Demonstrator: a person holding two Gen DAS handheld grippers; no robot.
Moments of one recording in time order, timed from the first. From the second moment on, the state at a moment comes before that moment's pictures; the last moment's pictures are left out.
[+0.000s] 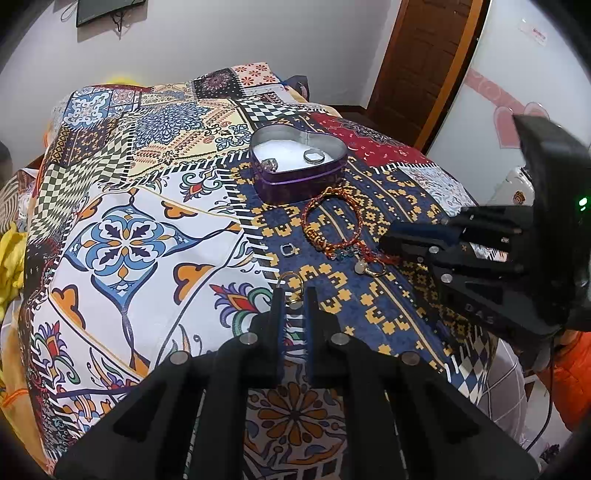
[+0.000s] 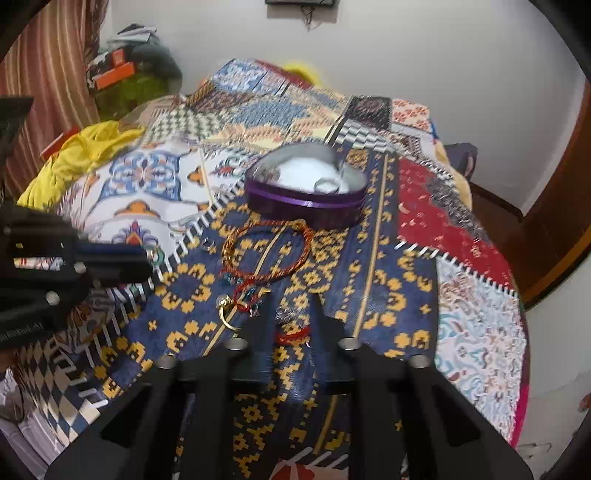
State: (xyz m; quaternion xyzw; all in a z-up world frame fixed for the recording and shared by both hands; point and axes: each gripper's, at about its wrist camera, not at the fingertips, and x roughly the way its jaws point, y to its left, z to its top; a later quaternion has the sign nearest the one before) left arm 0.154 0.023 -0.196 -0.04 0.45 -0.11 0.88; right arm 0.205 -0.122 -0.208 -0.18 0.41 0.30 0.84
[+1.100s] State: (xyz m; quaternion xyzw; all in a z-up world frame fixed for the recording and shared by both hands) left arm 0.198 0.027 -0.128 -0.03 0.37 -0.10 0.92; right arm 0.242 -0.158 -0.113 -0.05 0.31 0.27 0.91
